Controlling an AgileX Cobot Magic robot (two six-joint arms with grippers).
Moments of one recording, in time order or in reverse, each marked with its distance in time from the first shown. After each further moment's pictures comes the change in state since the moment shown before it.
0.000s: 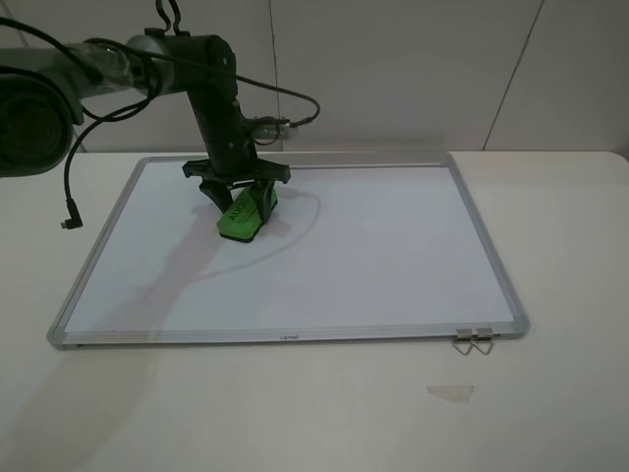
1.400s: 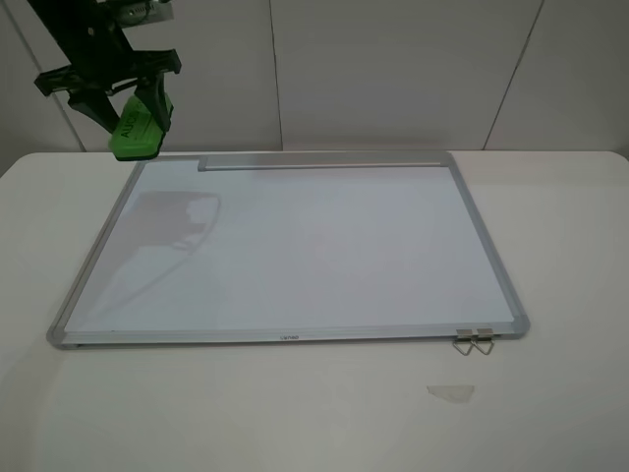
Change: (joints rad) left arm 0.193 -0.514 0.300 0.034 0.001 -0.130; right arm 0.000 0.000 0.000 0.000 0.000 0.000
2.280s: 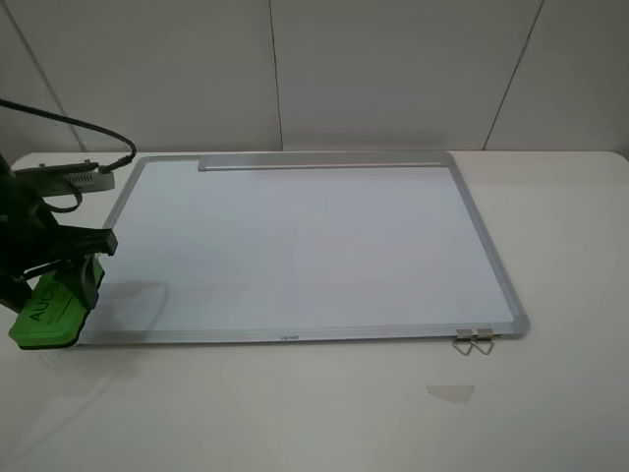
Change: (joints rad) left arm 0.000 -0.427 1.026 0.087 -0.368 -0.101; right arm 0.000 0.000 0.000 0.000 0.000 0.000
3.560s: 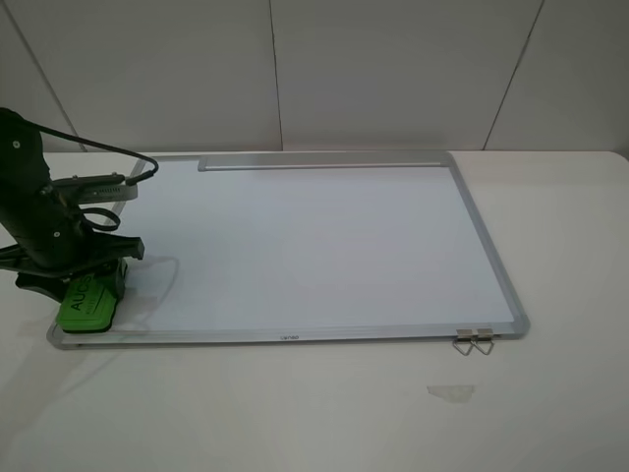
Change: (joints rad) left arm 0.000 0.205 -0.040 0.076 -0.283 -0.051; right arm 0.000 0.000 0.000 0.000 0.000 0.000
